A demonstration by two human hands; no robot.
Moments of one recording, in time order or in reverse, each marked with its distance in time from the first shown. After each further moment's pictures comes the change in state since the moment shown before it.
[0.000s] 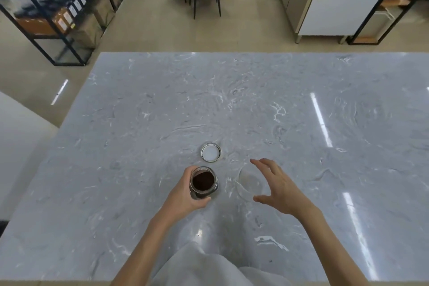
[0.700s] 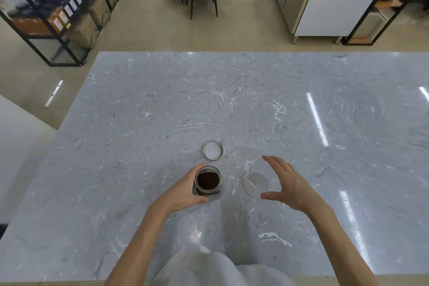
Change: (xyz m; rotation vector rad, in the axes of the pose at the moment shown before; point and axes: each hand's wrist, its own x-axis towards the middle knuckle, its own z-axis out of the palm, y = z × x) left_hand 0.012 0.004 -0.026 0.085 -0.287 -0.019; right_hand -0.009 0.004 -0.010 -0.007 -0.039 0.119
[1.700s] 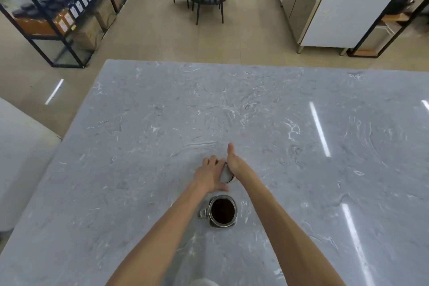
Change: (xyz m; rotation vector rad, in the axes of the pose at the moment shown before) left_hand 0.136 0.005 -0.020 0.646 -0.012 -0.154; right_hand 0.195 -0.127 0.034 0.669 -0.173 0.617
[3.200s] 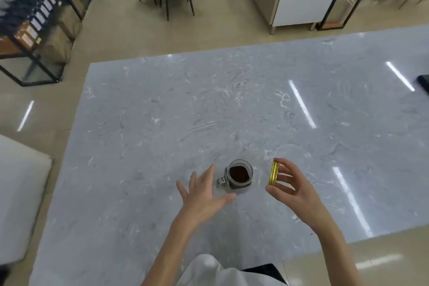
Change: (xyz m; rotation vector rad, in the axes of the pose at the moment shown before) left_hand -0.178 -0.036 0.009 -0.324 0.006 -0.029; right_hand -0.193 0.141 0.001 0.364 0.263 -0.518
